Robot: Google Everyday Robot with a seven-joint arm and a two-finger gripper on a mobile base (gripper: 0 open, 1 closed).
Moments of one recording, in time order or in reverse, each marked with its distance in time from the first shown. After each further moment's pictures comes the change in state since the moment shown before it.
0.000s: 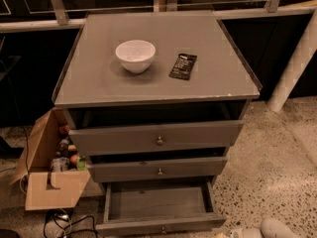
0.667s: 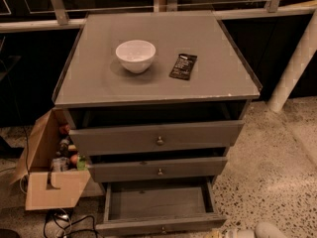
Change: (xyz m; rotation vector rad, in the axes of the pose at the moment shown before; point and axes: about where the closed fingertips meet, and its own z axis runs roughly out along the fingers) arm -0.024 -0.028 0.033 -0.037 -0.076 0.129
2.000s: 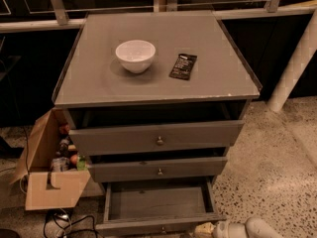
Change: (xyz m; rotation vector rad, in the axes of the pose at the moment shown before) arm -0.032 0.014 0.037 -0.069 -0.039 0.081
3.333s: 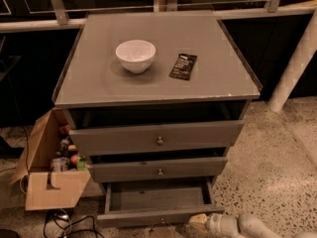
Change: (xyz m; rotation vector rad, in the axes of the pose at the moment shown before) arm -0.037 0.015 0.033 -0.052 -0.074 0.045
